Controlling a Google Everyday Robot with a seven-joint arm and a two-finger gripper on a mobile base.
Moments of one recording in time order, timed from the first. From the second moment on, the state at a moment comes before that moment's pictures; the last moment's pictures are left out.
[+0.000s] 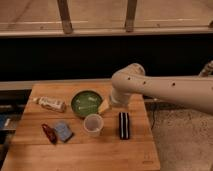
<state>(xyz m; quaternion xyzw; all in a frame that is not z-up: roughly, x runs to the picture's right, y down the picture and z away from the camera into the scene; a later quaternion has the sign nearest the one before) 0.039 0.110 0.719 -0.29 0.12 0.62 0.72</state>
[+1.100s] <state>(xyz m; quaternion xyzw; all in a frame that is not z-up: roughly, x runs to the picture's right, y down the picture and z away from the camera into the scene) 0.013 0.079 0.702 -0.27 0.08 0.60 0.75</state>
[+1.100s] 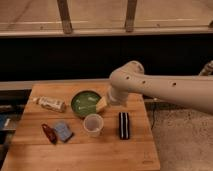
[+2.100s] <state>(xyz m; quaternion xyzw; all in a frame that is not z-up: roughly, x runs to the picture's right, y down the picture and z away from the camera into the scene) -0.138 0.053 0.695 -0.30 0.00 0.47 0.83</state>
